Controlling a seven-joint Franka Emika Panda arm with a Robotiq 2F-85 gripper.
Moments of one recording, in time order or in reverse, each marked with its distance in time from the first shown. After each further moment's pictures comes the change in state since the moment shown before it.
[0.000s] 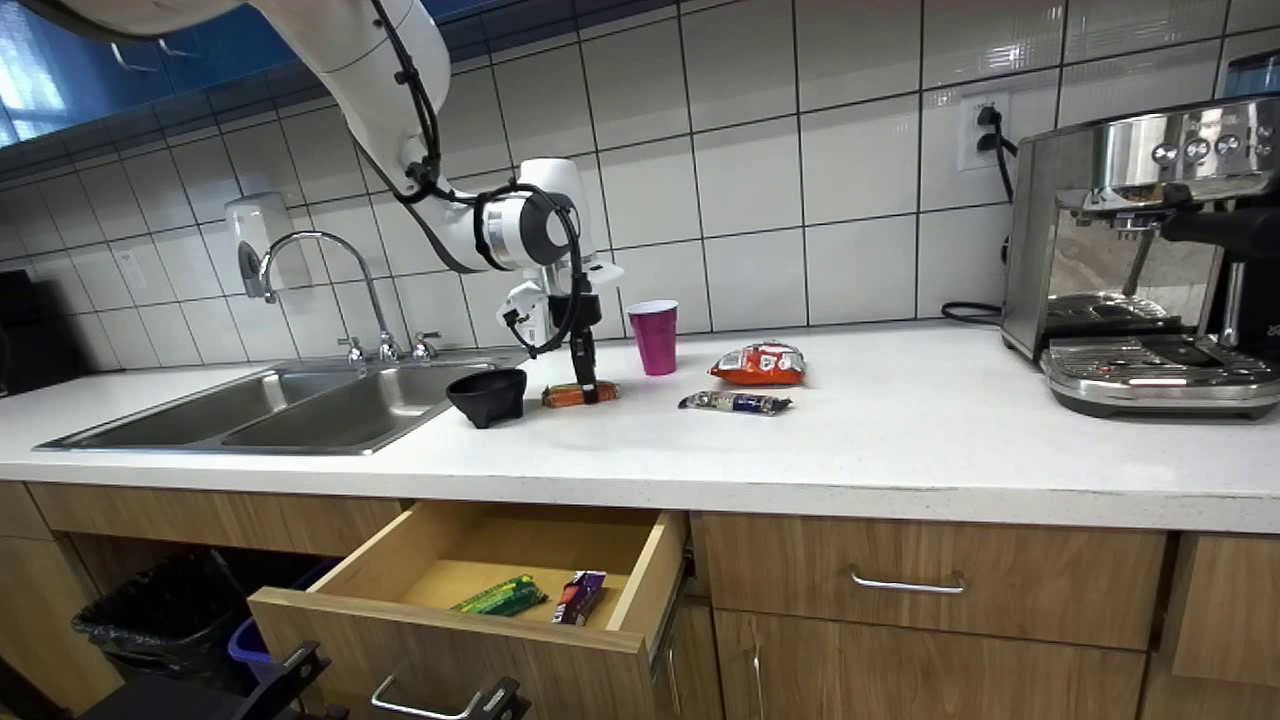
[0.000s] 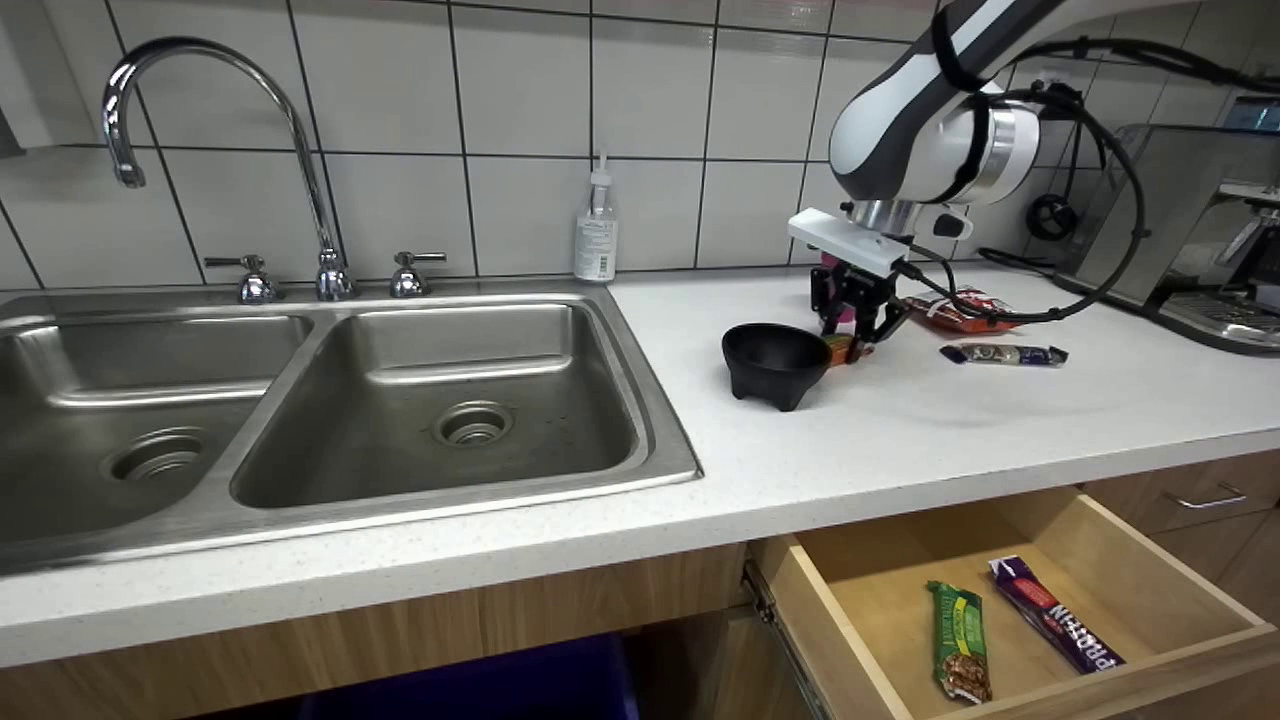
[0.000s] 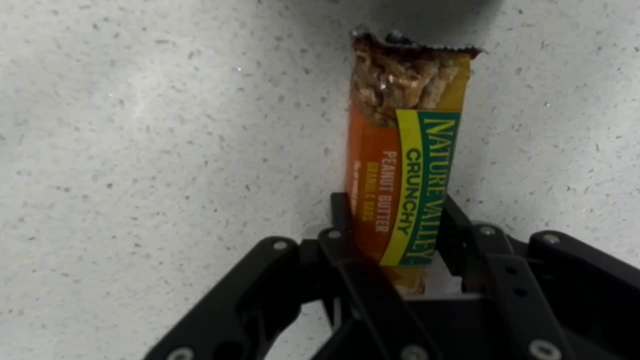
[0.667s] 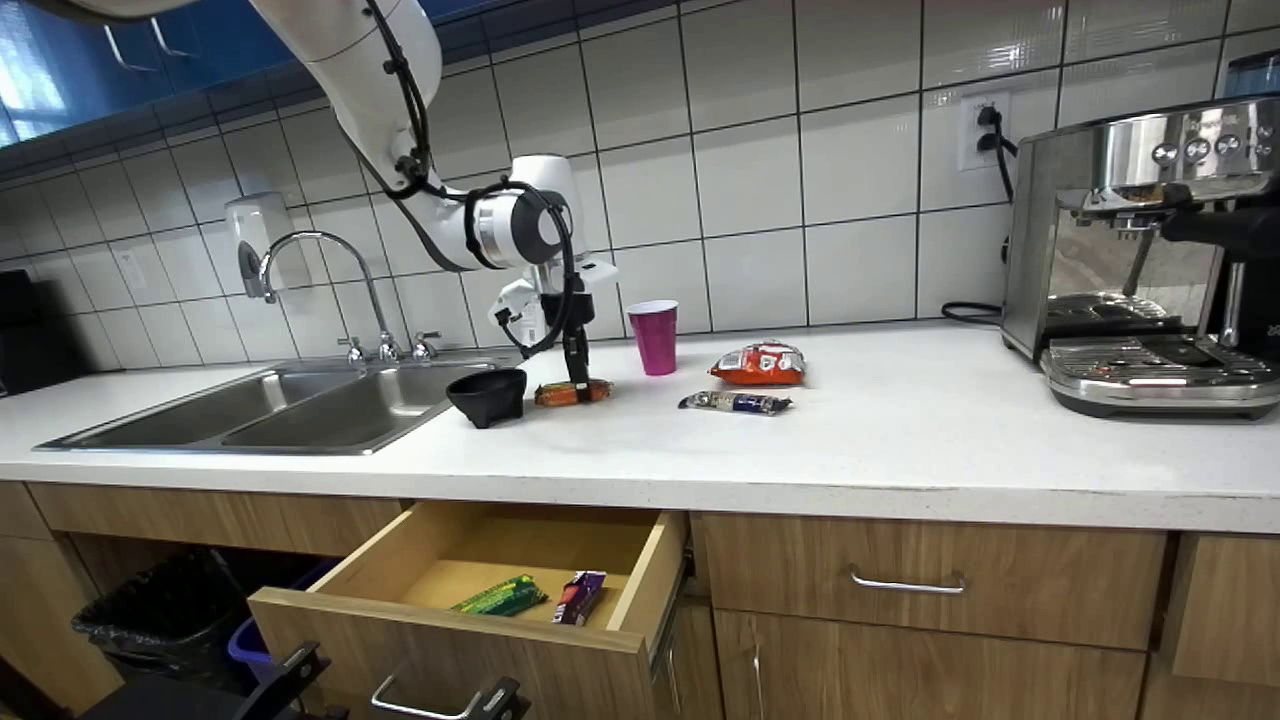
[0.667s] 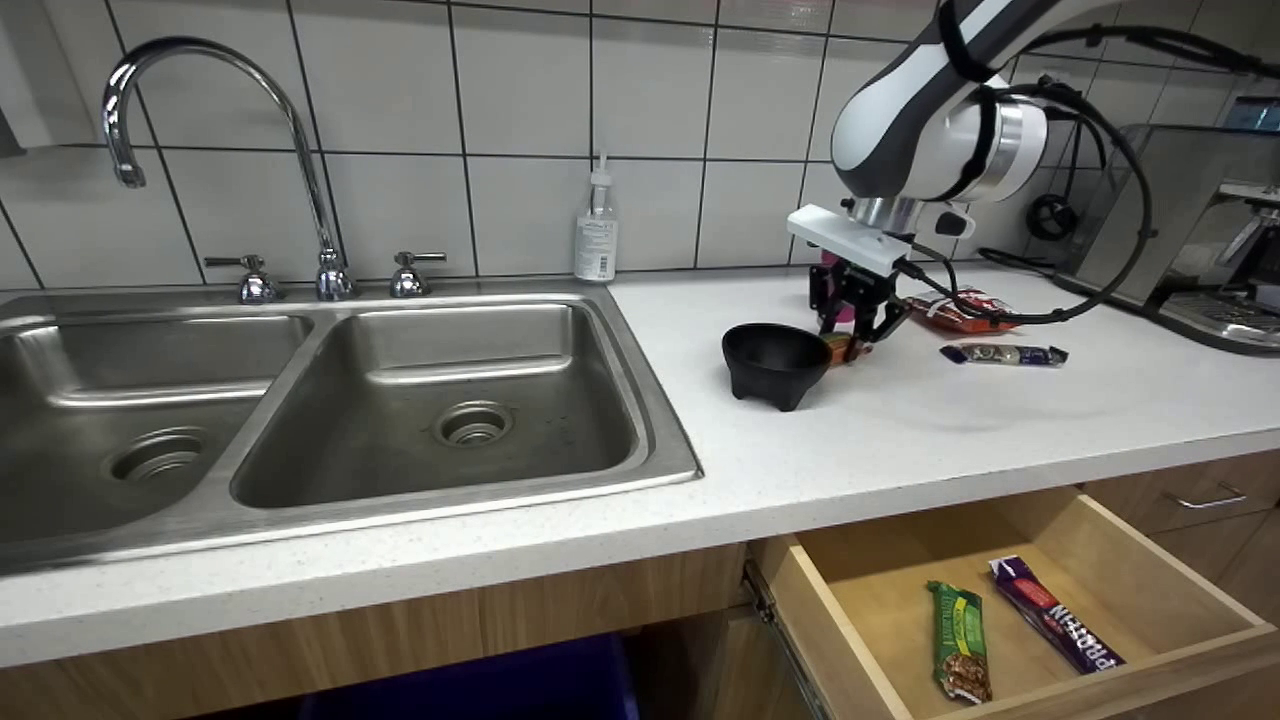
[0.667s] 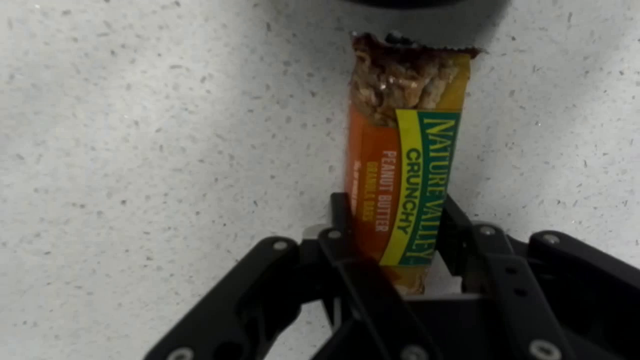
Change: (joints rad) arm 0.001 -0.036 0.014 -0.052 0.000 0.032 0.000
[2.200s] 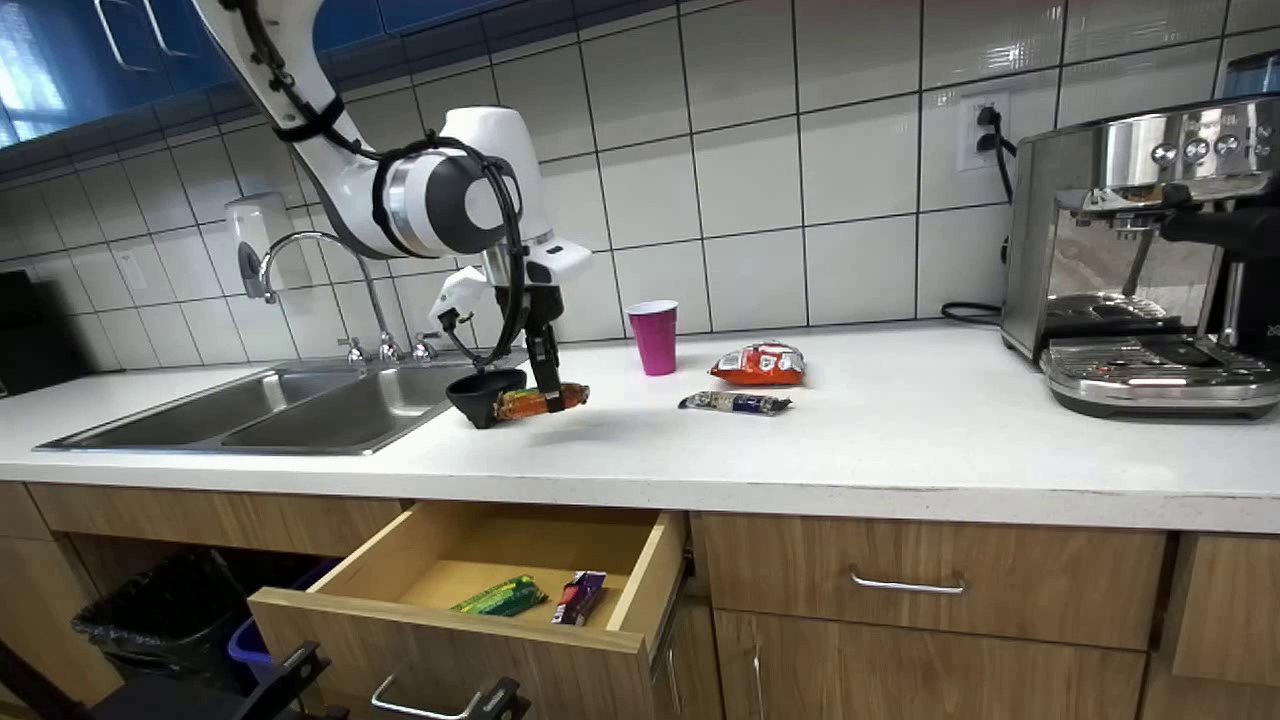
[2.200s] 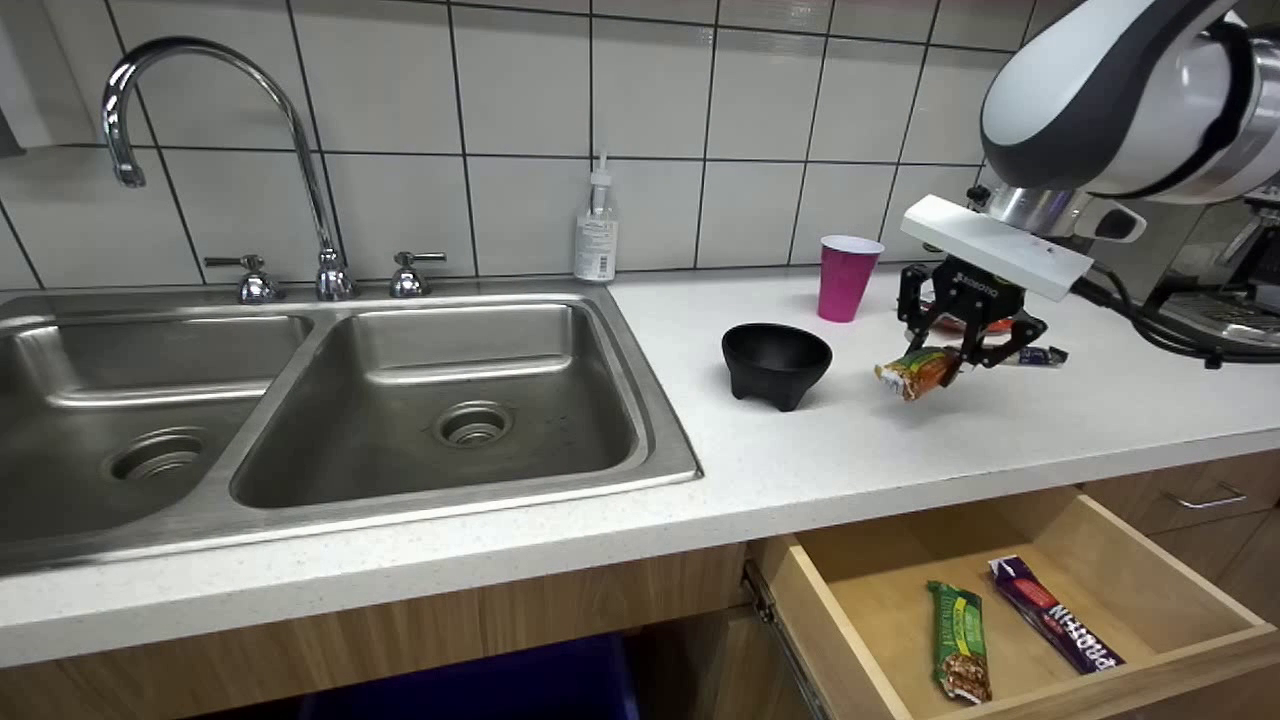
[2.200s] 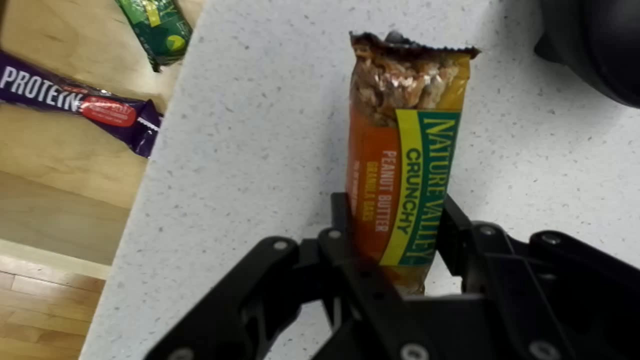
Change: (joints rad) arm -0.031 -0.422 0.019 -0.614 0.028 0.265 -0.174
